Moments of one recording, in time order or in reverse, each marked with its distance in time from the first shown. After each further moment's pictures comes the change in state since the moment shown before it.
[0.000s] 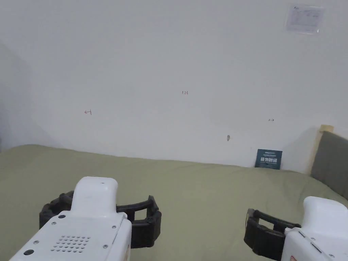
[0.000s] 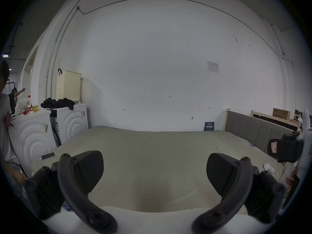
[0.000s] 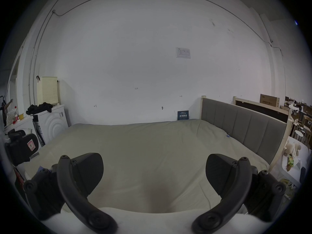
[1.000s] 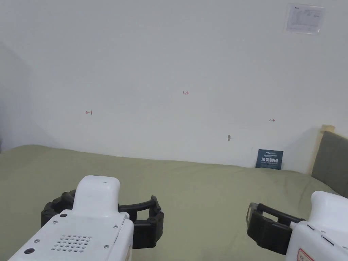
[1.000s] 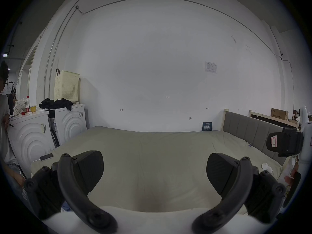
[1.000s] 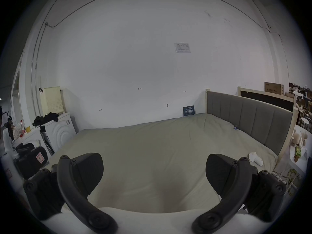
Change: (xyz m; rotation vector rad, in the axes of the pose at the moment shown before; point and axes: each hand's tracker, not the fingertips) left arm 0.003 0.001 0.002 0.000 -0.014 -0.011; right arm 0.007 0.006 0.001 -0.009 0.040 -0.067
